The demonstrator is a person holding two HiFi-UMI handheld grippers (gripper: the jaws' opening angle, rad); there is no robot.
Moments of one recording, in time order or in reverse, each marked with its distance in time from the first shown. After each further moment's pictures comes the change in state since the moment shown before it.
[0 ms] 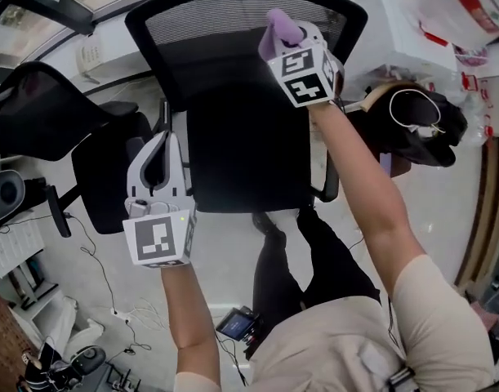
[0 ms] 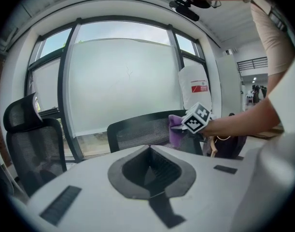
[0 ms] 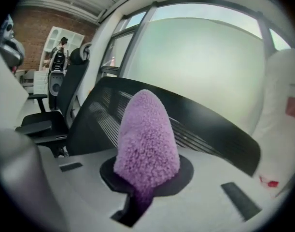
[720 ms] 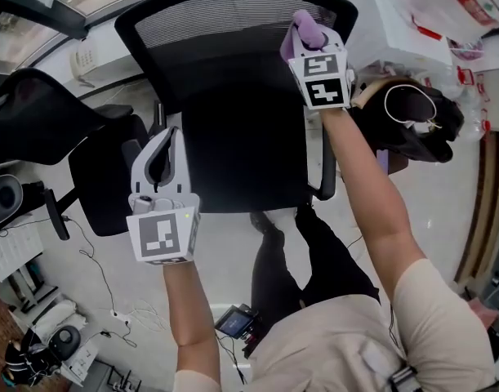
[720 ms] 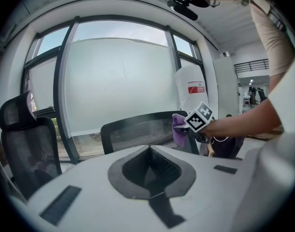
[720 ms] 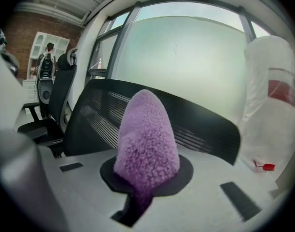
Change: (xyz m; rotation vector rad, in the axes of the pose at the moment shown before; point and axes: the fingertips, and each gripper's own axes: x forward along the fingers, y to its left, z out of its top) left arm 0.013 -0.026 0.006 0.009 -0.048 -0.053; right arm -0.030 -0.046 -0.031 0.134 0.015 -0.094
